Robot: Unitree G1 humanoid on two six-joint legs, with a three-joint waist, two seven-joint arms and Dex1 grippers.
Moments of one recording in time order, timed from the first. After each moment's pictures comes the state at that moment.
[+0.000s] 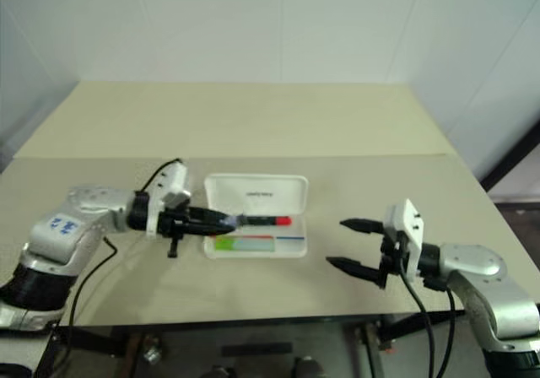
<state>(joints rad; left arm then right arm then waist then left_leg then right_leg) -0.70 0.76 -0.19 -0.09 -0.41 0.61 -1.17 -0.15 -0.75 -0.20 -0.31 0.57 0.45 1.08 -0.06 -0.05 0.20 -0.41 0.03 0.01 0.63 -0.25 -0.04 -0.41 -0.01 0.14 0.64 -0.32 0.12</state>
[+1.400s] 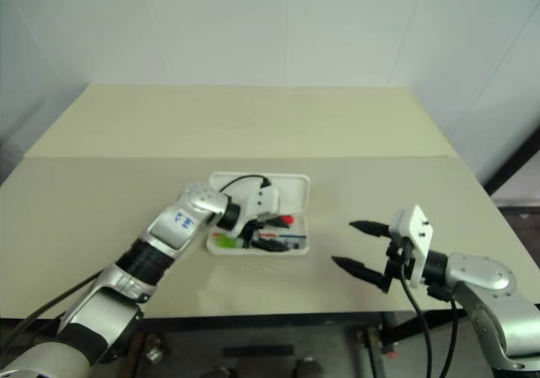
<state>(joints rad) -0.90 0.39 -0.43 0.24 -0.03 0.48 -1.11 -0.07 -0.75 -0.23 -0.36 0.58 0.43 0.99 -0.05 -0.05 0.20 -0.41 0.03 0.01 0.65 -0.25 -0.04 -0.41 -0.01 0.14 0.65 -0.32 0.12</state>
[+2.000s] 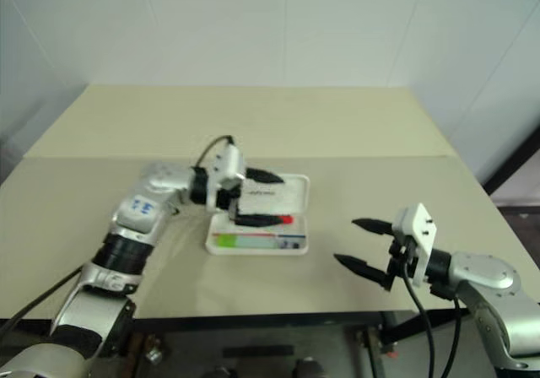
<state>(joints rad) -0.90 0.46 -0.10 0.31 -0.25 0.12 -1.24 -0.08 -0.76 -0.25 -0.36 0.59 0.43 1.00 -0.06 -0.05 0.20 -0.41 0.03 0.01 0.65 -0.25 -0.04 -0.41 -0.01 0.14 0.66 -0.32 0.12</state>
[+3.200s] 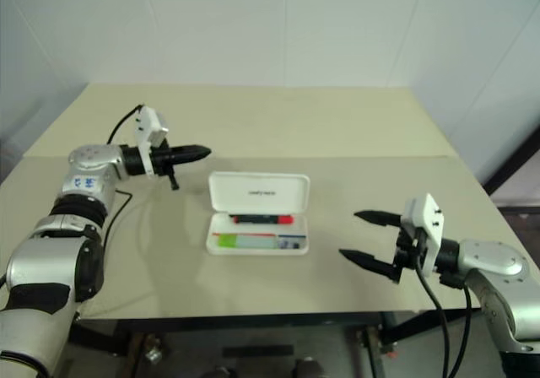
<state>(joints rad) -1.24 0.59 0.06 1.24 -0.08 -0.17 -1.12 -0.14 -0.80 -0.26 -0.27 0.61 0.38 1.09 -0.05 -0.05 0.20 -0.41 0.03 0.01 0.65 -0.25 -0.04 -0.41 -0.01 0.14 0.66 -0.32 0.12</state>
